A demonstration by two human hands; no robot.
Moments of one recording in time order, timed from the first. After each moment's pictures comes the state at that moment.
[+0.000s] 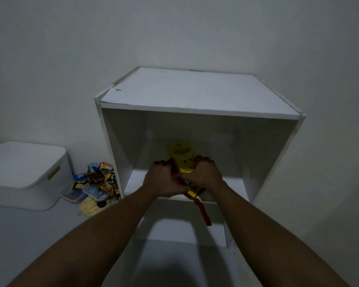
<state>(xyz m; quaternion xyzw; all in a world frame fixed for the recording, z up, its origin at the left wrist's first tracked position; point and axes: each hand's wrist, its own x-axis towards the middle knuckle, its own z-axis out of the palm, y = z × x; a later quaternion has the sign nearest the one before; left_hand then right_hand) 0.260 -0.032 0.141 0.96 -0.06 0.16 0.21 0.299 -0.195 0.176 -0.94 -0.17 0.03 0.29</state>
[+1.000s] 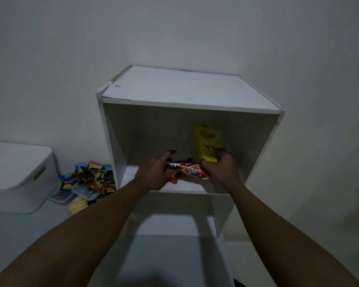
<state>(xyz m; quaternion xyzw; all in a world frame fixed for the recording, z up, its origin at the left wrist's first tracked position) 0.237 -0.025 0.156 0.95 -0.06 0.15 0.26 0.269 -0.257 0.195 -0.90 -0.07 -0.12 0.42</state>
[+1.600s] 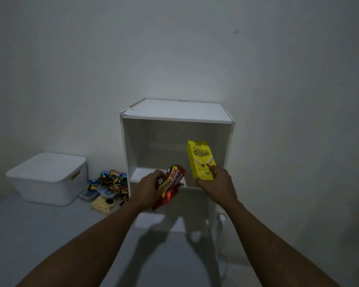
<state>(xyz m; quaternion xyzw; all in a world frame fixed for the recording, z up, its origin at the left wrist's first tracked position) 0.064 -0.099 0.193 0.93 0.01 0.20 0.31 0.119 -0.338 0.230 -0.88 -0.15 -0.13 0.43</state>
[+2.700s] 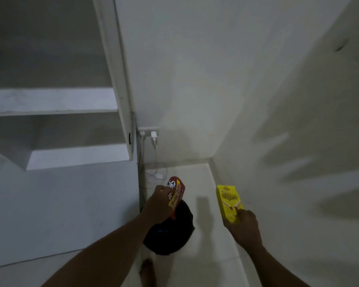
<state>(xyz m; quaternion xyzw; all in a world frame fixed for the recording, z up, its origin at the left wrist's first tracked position) 0.076 -0.430 -0.074 0.92 -0.04 -0.17 0.35 0.016 -0.746 -0.096 -0.94 0.22 0.11 0.22</state>
